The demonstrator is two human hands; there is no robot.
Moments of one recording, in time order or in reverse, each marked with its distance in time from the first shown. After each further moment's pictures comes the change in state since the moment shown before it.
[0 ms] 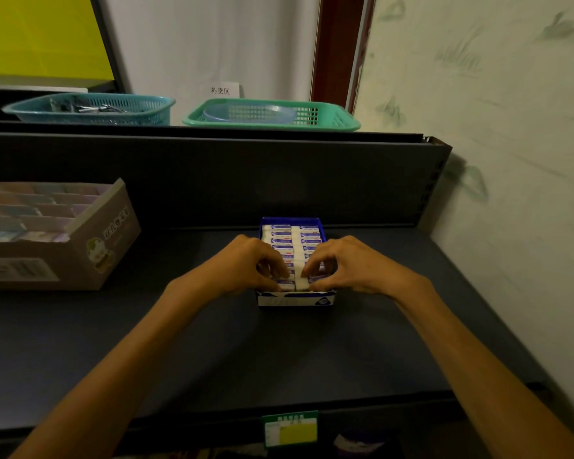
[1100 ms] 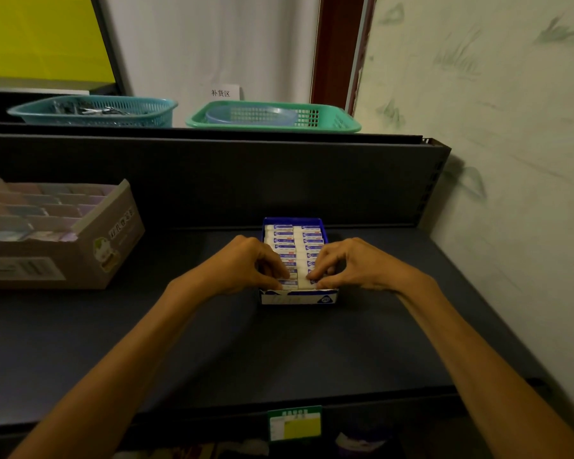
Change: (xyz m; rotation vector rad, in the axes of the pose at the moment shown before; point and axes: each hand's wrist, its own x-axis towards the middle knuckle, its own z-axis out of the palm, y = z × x) left_hand -0.005 -0.006 -0.001 -0.074 -0.009 0.002; right_hand 0.000 0.014 -0.001 0.130 -0.066 0.035
